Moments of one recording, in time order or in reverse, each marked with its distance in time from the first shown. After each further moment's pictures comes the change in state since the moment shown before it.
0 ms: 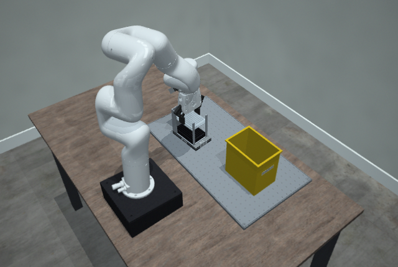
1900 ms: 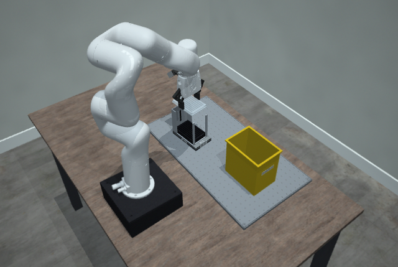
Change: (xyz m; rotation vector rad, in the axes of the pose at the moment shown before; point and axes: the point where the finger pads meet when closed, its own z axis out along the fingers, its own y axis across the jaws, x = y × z) arm 0.000 0.000 -0.085 0.000 0.000 0.000
